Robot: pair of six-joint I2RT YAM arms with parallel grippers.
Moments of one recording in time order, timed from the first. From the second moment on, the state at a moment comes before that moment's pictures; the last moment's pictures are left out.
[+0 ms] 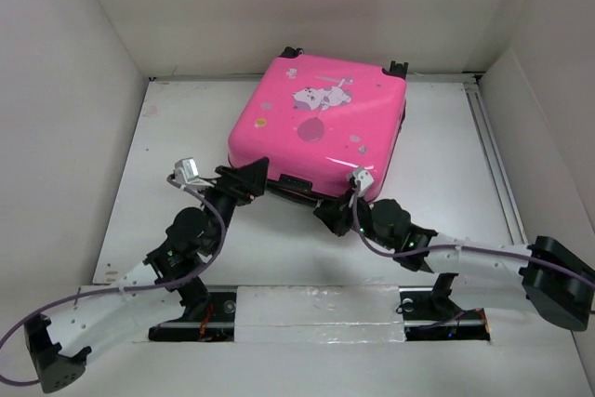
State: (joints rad) left arm -0.94 0.53 0.42 0.26 -0.61 -0.79; right arm 0.99 1.15 0.39 0.58 0.09 0.42
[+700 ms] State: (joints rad) left arm -0.07 1.35 0.92 0.16 -0.13 -0.94; right arm 0.46 0.86 0.78 0.04 0.37 0.54
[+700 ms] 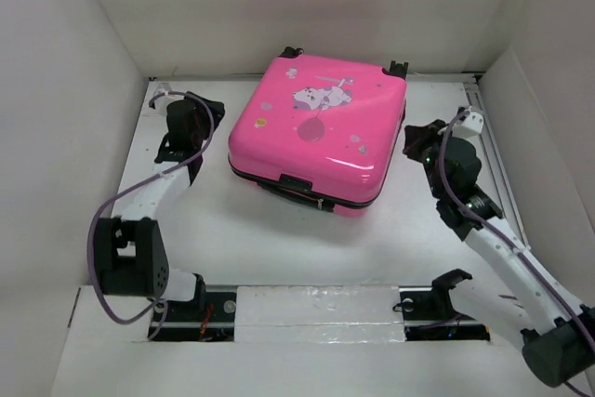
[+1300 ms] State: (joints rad) left arm -0.13 1.47 0.69 0.36 -0.06 -0.96; right arm 0.16 1.54 0.98 0.06 0.03 0.52
